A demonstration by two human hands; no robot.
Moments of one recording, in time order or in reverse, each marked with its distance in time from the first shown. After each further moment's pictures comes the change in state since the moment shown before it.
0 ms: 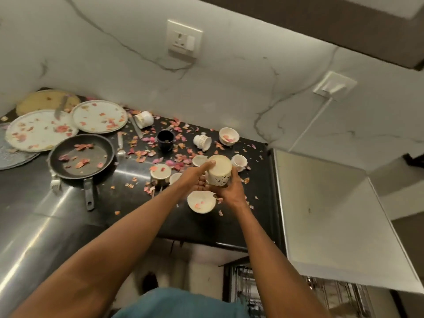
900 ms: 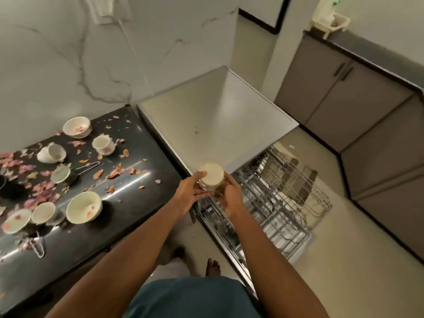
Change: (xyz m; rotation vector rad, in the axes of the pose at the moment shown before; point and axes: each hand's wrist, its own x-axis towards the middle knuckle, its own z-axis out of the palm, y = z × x) left_hand -0.055 -0.170 0.323 0.175 -0.348 -0.328; right_hand -0.239 0.183 -0.214 1.010 0.730 0.556
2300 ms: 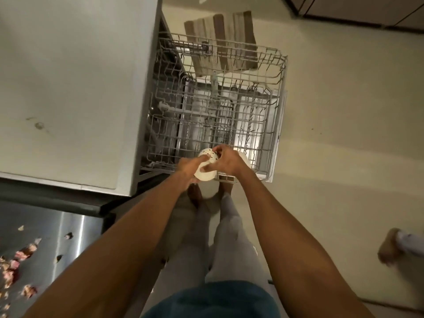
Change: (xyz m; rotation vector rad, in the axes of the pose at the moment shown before) left_hand 0.186 -0.186 0.109 0.986 -0.115 -0.564; right_hand 0.130 0.136 -0.225 -0.450 0.200 0.242
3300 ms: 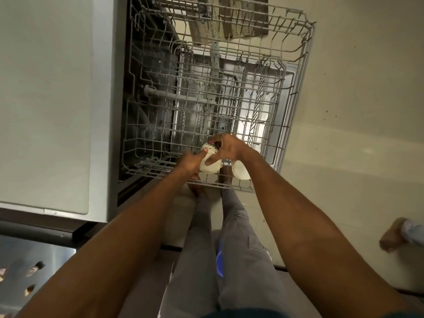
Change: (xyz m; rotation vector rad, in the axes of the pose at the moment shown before) left_hand 0.101 -0.004 0.015 0.393 -0.002 -0.008; right_hand 0.108 0.025 -0.023 -0.299 -0.253 -0.051
